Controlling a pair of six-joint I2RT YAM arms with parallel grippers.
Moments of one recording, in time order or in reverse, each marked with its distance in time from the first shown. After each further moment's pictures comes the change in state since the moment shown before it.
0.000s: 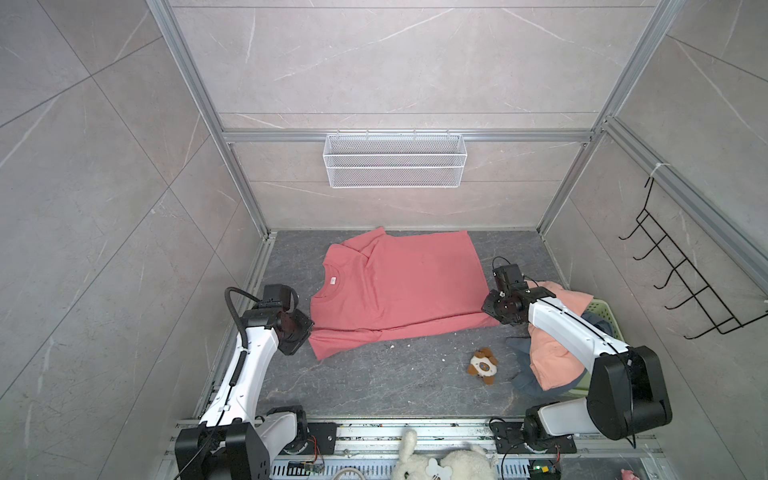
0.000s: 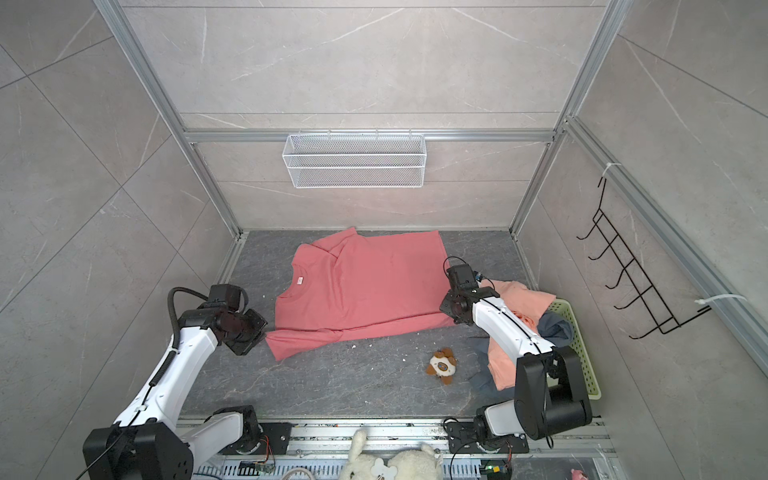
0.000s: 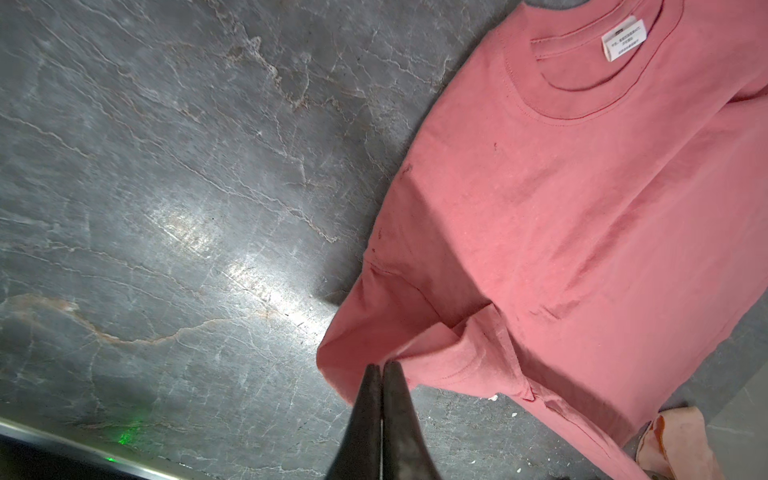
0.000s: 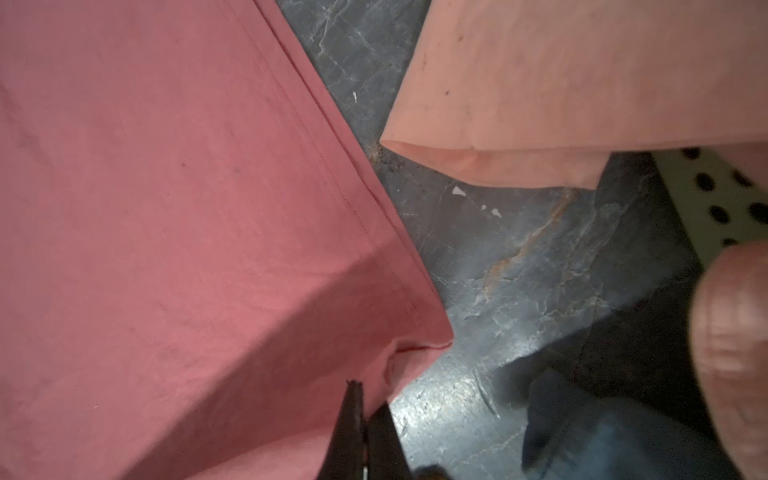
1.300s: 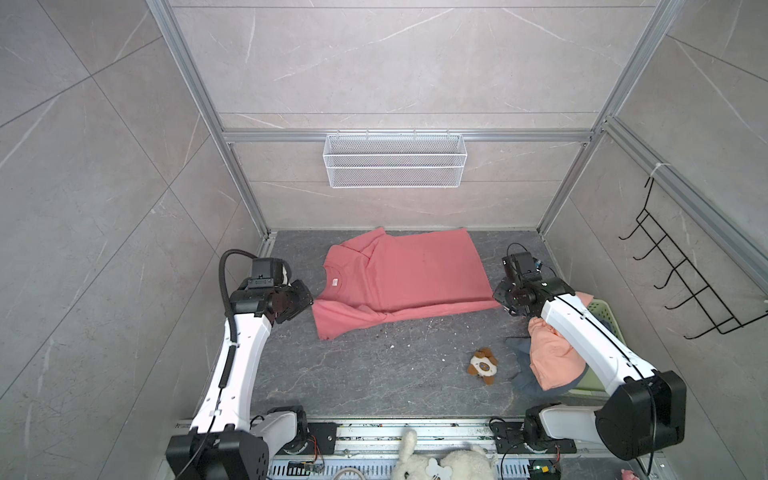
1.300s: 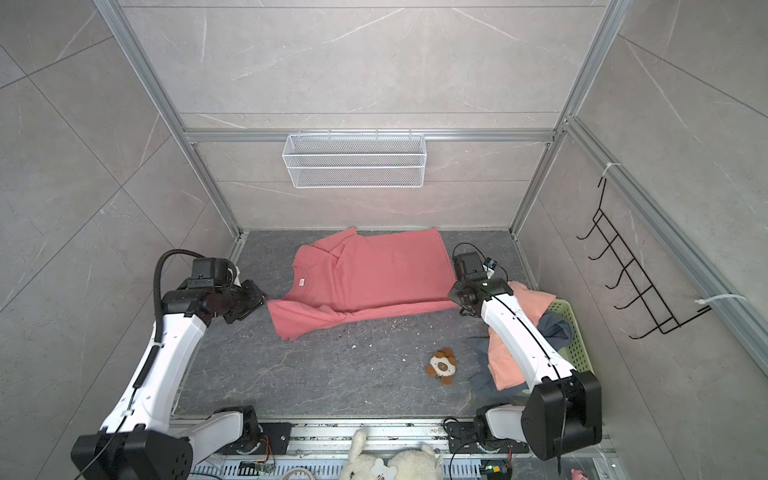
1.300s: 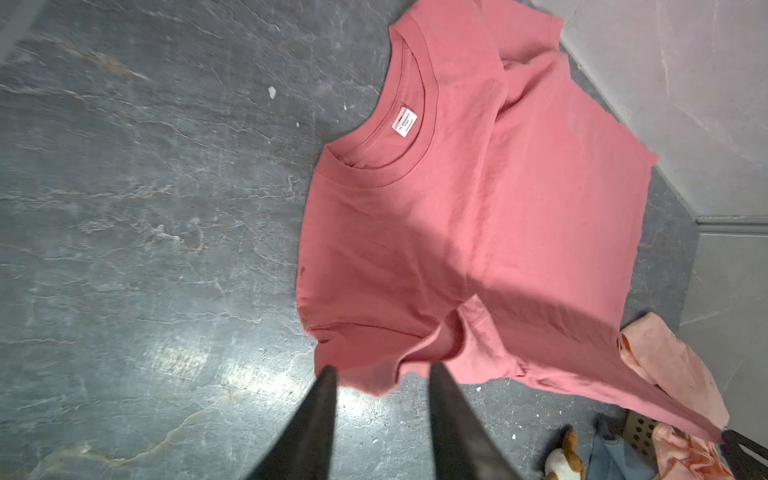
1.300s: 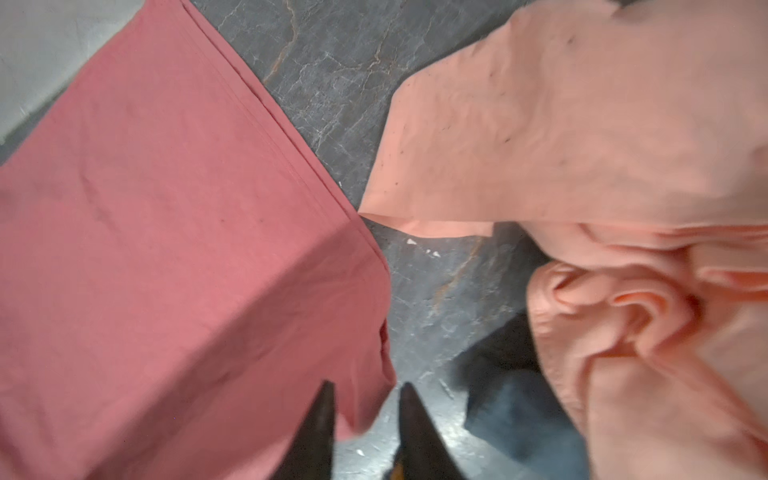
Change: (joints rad) left arm -0.012 0.002 0.279 -0.011 0.050 0.296; right arm 0.007 -0.121 0.157 -0.191 0.163 0.042
